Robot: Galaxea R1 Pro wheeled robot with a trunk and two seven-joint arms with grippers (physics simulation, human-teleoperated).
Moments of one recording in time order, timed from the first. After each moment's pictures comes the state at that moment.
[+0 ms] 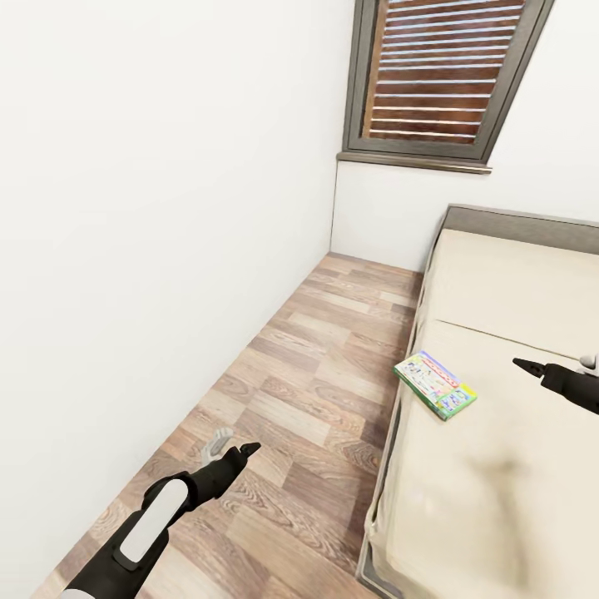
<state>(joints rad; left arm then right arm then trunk) -0.42 0.11 -0.30 -1.01 1.25 0.43 0.13 -0.58 -0.45 -0.55 -1.30 -0.33 0.88 0.45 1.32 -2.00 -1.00</state>
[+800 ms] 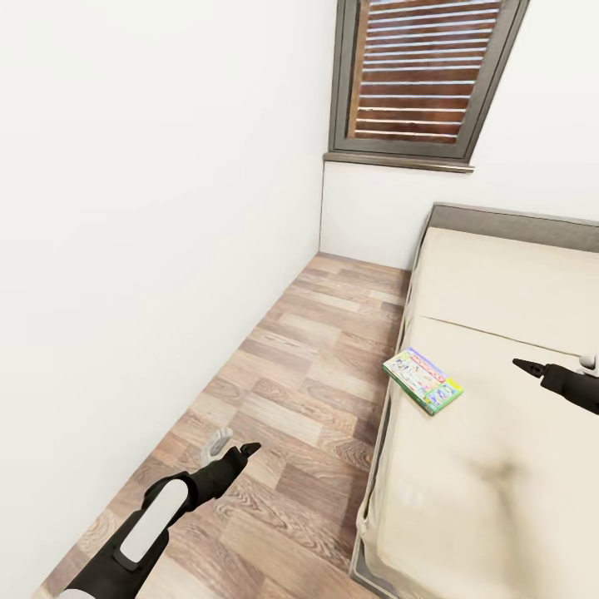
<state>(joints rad) -0.42 0.11 -0.30 -1.00 1.25 0.43 0.13 -0.58 -0.45 -0.55 -1.31 -0.33 0.89 0.45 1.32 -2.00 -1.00</state>
